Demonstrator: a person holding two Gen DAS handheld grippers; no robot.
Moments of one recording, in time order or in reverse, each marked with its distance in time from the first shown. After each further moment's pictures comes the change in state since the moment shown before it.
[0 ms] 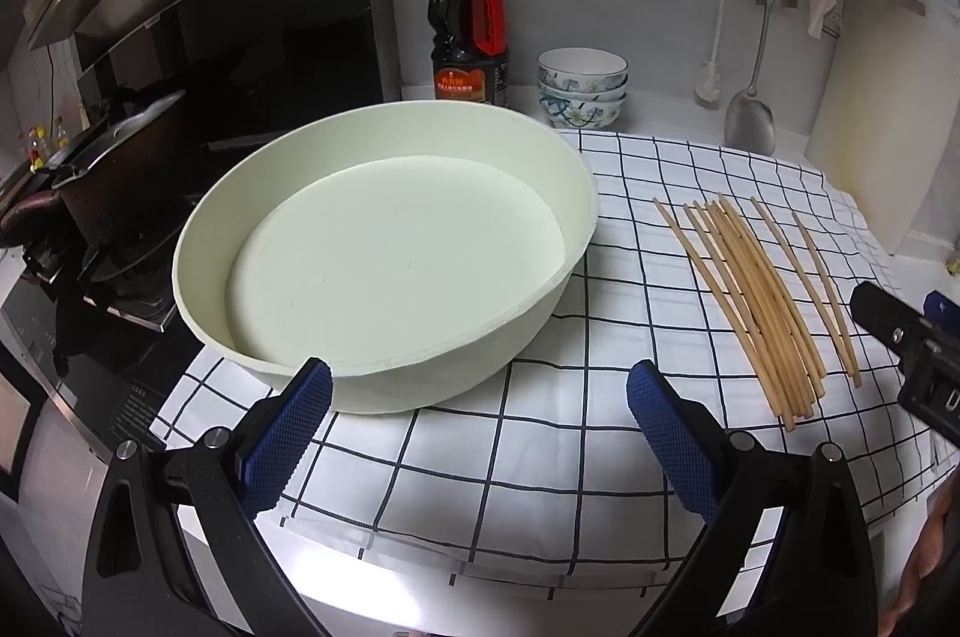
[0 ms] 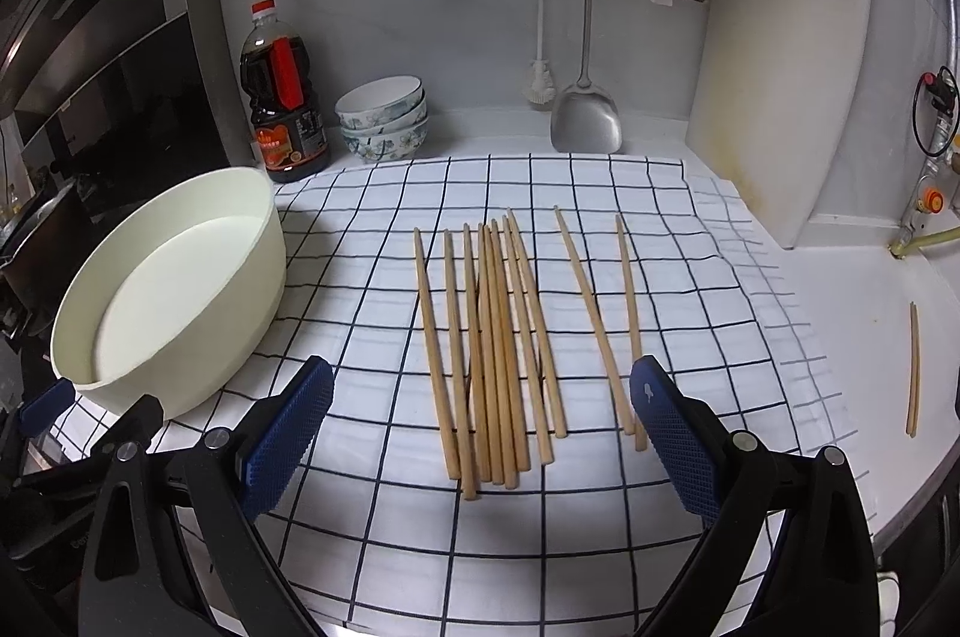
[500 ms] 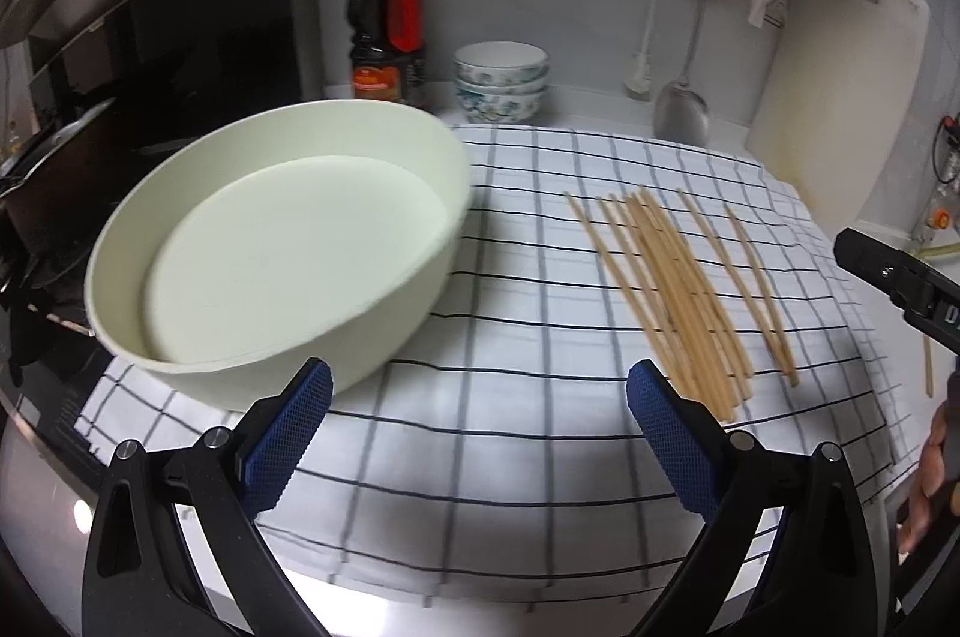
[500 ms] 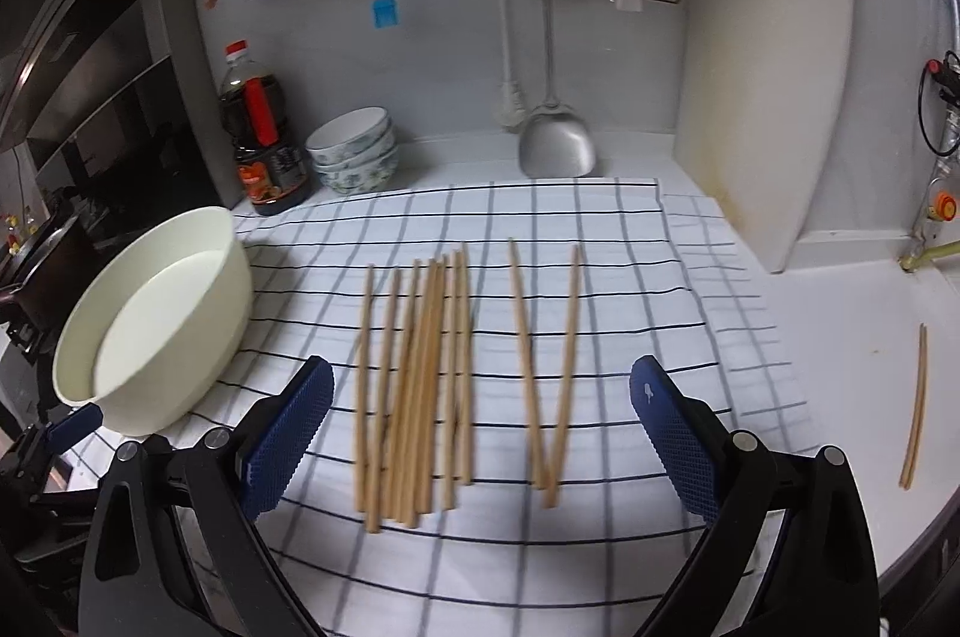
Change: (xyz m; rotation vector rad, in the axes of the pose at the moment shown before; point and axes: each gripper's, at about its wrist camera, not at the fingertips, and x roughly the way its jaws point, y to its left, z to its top) left arm 0.006 -0.051 0.002 0.024 0.020 -0.145; right arm 0.006 -0.076 0.022 0.012 -0.028 0.059
